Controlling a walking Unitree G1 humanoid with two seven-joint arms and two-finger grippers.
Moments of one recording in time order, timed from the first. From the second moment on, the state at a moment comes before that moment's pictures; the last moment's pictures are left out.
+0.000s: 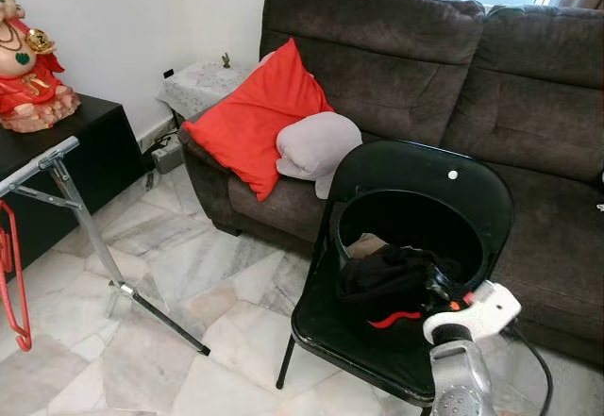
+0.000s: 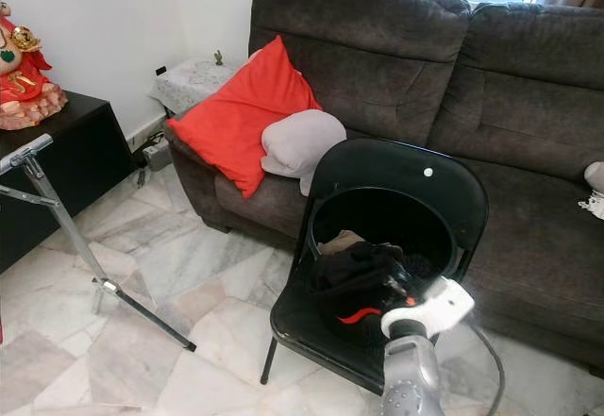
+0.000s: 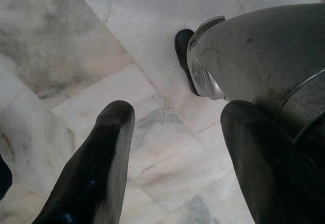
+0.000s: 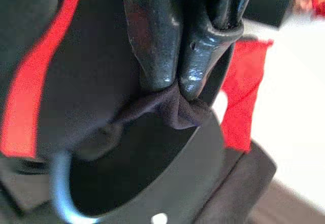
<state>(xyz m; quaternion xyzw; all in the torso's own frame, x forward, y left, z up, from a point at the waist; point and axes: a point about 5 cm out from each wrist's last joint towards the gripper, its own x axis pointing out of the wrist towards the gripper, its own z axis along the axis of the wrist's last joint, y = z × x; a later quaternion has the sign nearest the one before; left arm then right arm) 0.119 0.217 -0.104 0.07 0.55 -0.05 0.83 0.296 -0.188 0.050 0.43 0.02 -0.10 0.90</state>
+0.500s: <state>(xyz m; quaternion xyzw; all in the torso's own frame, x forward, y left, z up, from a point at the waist) 0.119 0.217 -0.103 0.07 0.54 -0.05 0.83 0.316 -0.175 0.080 0.40 -0.01 -0.03 0.91</state>
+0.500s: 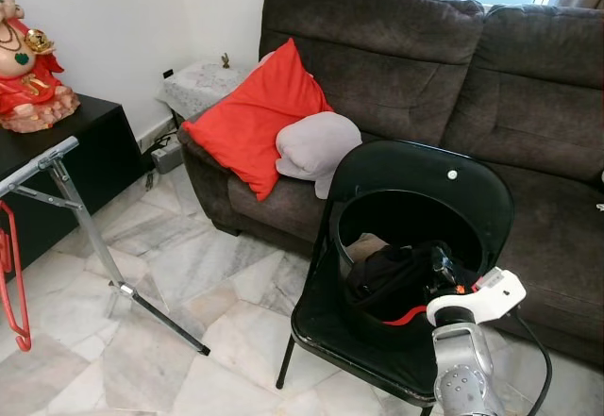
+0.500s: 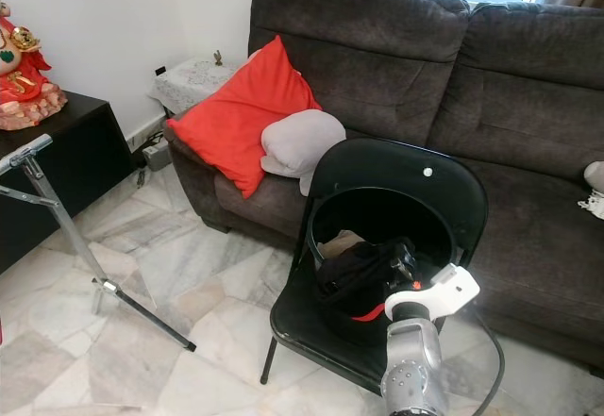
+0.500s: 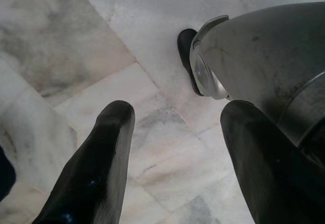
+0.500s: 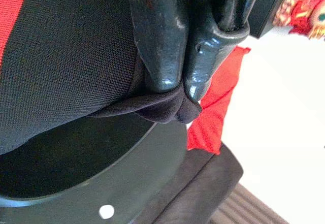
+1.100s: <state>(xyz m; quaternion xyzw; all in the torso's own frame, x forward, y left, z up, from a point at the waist) 0.133 0.214 -0.096 0.11 0.47 -0.06 0.87 0.323 -0.167 0.093 0.40 0.00 -0.02 0.92</state>
